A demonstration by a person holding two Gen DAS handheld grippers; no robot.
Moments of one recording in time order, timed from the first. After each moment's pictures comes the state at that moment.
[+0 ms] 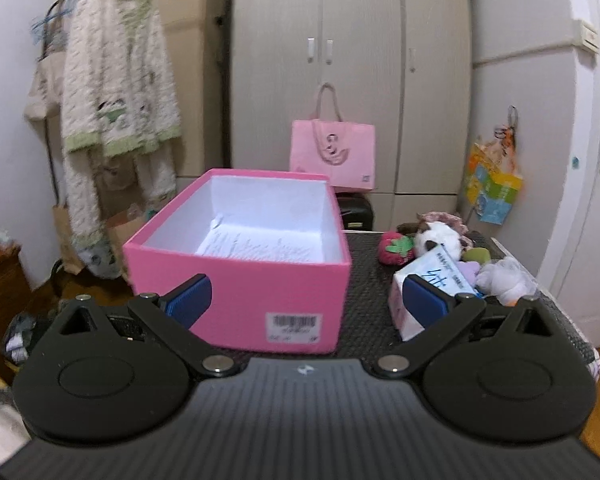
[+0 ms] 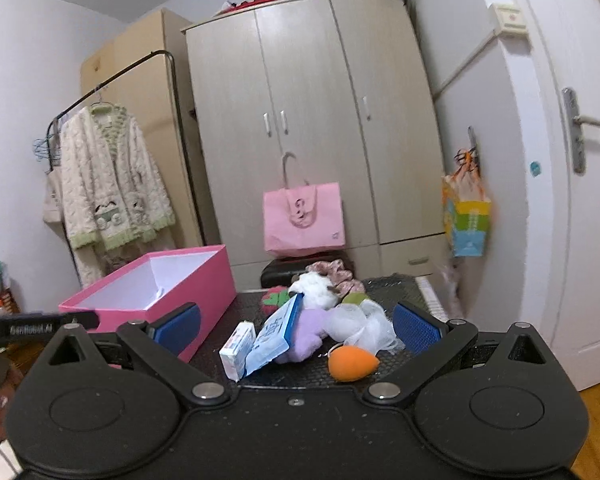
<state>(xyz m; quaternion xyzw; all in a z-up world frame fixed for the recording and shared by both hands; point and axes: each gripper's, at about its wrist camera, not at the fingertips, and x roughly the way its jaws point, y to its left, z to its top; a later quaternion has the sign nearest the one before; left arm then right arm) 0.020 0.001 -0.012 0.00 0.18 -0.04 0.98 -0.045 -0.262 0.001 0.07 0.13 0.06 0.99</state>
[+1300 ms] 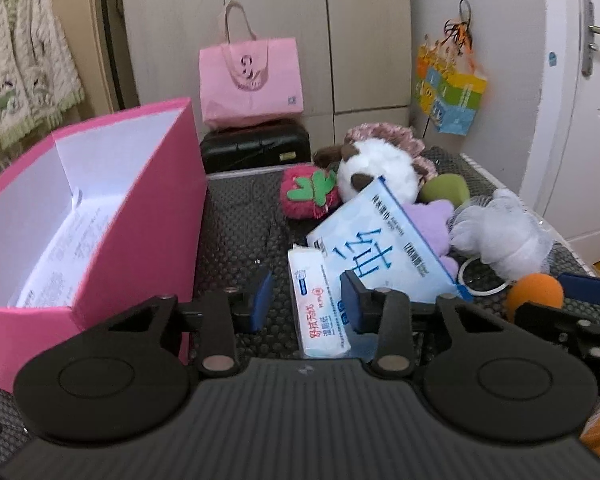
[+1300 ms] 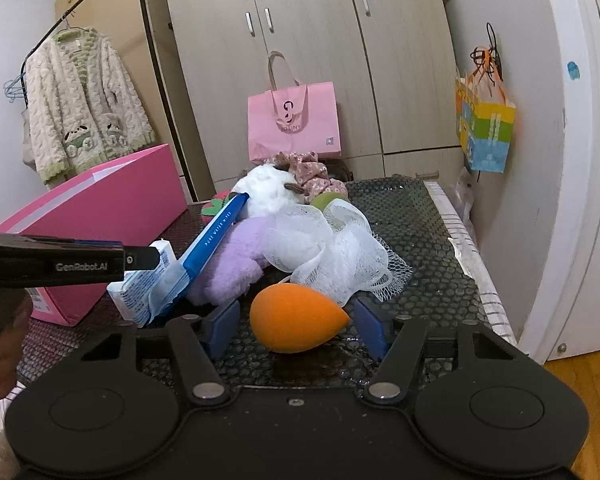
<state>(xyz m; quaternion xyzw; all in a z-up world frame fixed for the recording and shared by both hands) 0.164 -0.110 -0.077 0.06 0.29 -0.11 0.95 0.085 -0.298 -0.087 0.09 0.26 0.07 0.96</state>
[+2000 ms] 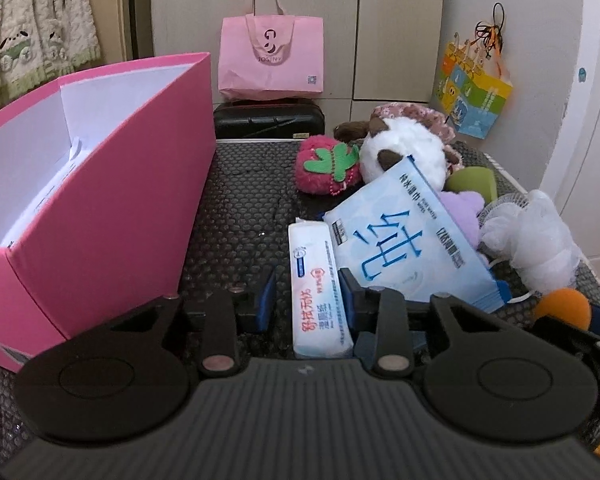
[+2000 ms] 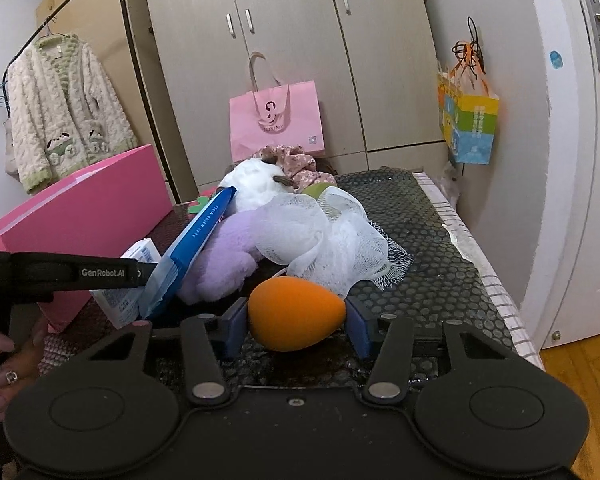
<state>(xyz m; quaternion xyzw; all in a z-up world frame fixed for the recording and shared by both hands) 0.180 -0.103 -0.100 0.01 0.31 -0.08 0.95 0.084 -0.290 -0.097 0.10 0.25 0.04 0.96</state>
